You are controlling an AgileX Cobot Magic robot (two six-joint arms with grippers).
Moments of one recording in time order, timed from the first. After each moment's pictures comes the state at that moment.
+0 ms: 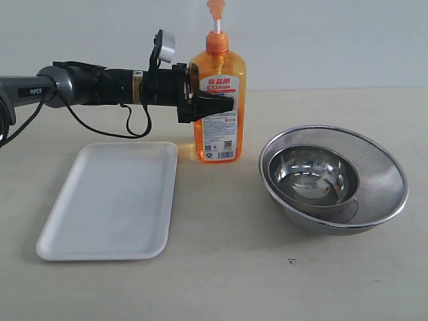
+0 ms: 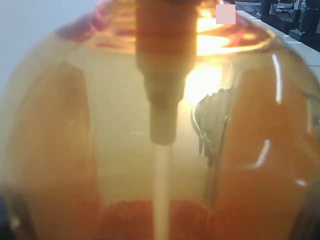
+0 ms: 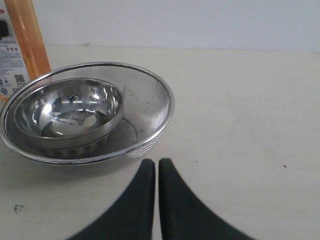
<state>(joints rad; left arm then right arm) -0.20 2.60 -2.05 1.54 -1.23 -1.11 0.09 0.01 0.00 -0.01 0.35 0.00</state>
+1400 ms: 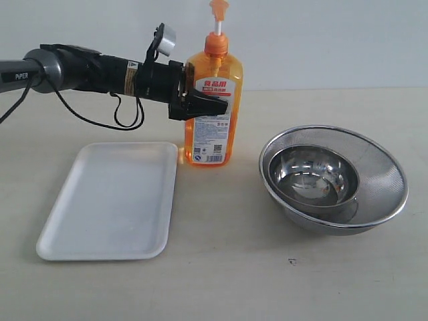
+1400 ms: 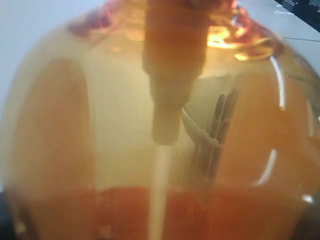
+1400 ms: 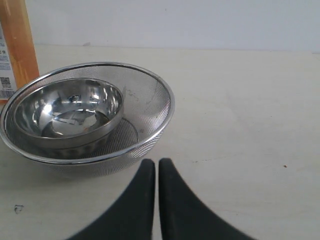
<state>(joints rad) -0.19 2.52 -2.02 1.71 -1.22 -1.25 0.09 0.01 0.00 -0.01 0.35 0.00</state>
